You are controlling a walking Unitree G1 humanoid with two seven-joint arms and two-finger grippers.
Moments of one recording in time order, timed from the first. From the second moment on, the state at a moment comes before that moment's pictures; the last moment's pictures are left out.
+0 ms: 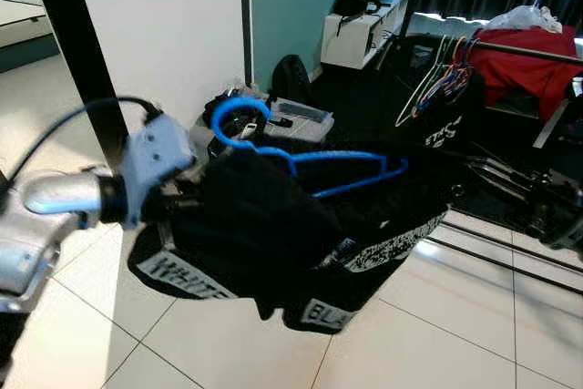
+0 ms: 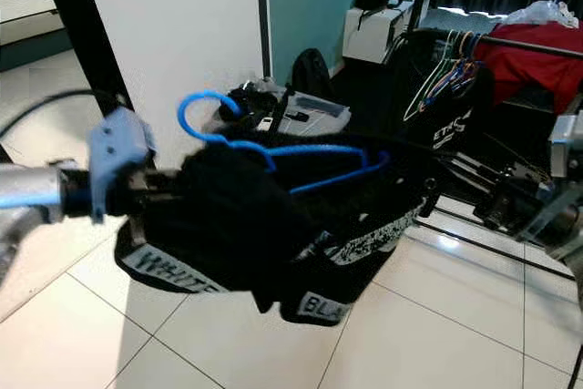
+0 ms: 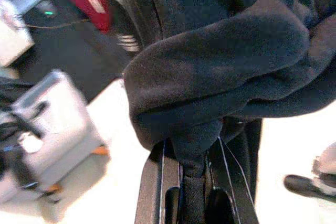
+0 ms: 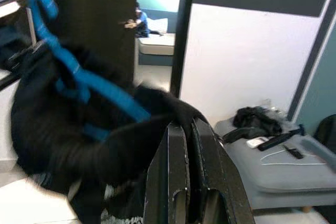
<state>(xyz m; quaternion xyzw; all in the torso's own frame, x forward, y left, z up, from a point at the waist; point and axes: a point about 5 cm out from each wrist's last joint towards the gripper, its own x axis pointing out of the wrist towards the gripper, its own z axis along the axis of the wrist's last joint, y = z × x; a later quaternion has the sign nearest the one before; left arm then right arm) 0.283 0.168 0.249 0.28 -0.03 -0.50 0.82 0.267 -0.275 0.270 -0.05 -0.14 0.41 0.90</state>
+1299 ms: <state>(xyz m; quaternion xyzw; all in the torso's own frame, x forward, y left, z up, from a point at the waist) 0.304 0.120 0.206 0.33 0.02 -0.43 0.84 0.305 -0.189 0.255 -0.15 -0.09 0.45 0.87</state>
